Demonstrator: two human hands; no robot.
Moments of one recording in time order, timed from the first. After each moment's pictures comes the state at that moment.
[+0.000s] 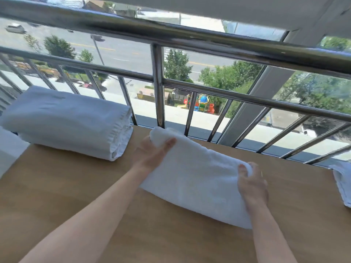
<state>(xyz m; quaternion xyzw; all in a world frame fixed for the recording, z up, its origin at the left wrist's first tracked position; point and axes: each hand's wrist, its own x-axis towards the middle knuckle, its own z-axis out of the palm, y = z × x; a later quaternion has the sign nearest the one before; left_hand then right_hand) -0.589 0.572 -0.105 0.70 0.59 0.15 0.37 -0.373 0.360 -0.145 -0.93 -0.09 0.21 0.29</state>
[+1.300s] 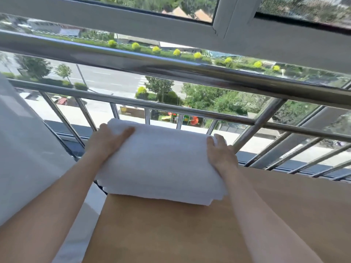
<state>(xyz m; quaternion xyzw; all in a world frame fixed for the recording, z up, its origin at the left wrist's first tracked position) -0.887 0.979 -0.075 0.74 0.62 0.08 0.25 -0.629 0.749 -0.064 -0.93 -0.23 0.21 0.22</state>
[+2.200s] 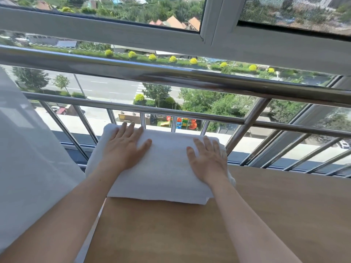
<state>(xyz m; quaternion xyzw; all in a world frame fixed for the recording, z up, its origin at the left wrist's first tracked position) -0.855 0.926 -0.063 0.91 0.41 0.00 0.08 -0.667 0.729 -0.062 -0.91 -0.38 0.13 0.10</state>
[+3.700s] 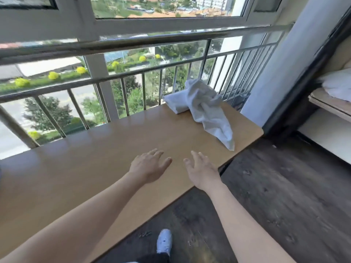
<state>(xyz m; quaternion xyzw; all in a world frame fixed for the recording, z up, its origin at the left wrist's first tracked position) -0.564 0.198 -0.068 0.98 0.03 -0.11 0.14 -0.553 -0.005 -0.048 -0.97 -0.07 0.15 0.19</state>
